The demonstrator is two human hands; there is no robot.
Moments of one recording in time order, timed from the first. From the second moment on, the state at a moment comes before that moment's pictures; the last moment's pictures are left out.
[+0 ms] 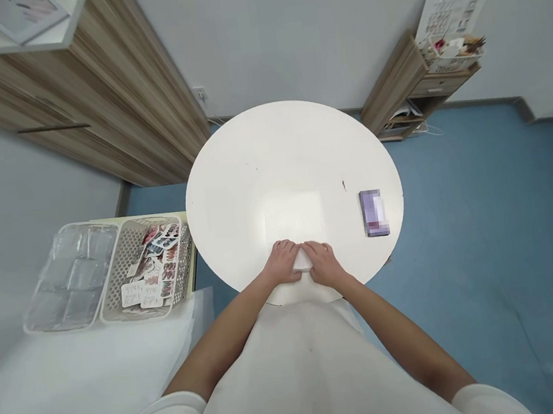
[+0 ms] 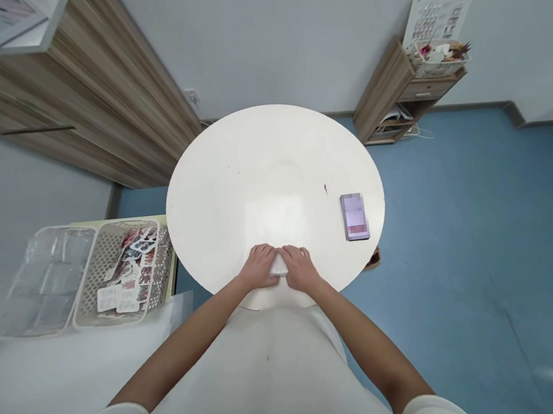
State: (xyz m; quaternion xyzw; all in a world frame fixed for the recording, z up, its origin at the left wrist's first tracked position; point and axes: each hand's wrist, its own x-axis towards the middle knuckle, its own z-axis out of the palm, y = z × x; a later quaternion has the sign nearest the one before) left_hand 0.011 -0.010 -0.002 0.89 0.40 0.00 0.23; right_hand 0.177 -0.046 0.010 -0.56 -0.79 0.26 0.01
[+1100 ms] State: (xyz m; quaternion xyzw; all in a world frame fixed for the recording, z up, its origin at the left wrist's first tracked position) left_hand -0.051 -0.004 -0.009 0.70 0.56 -0.03 0.44; right_hand 0.171 -0.001 -0.002 -0.62 -0.64 0.45 -0.02
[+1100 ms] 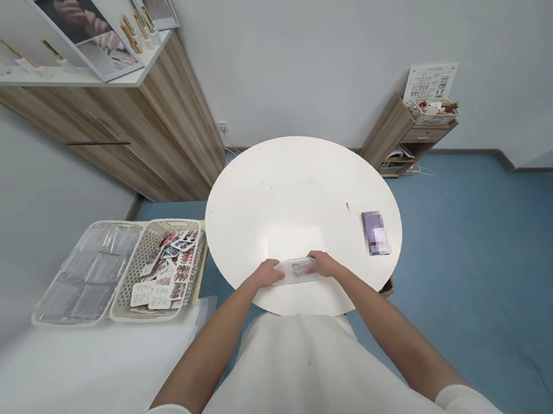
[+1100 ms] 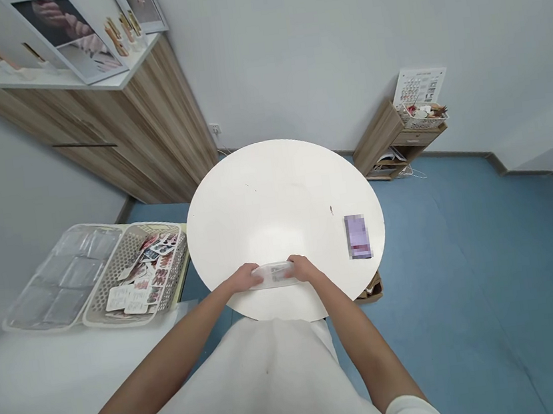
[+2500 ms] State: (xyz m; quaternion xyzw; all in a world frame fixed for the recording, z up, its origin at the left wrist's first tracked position) left_hand -0.024 -0.059 -0.024 0.87 0.46 0.00 0.14; right_hand 0.170 -0.072 -0.012 -0.74 -0.31 0.54 0.25
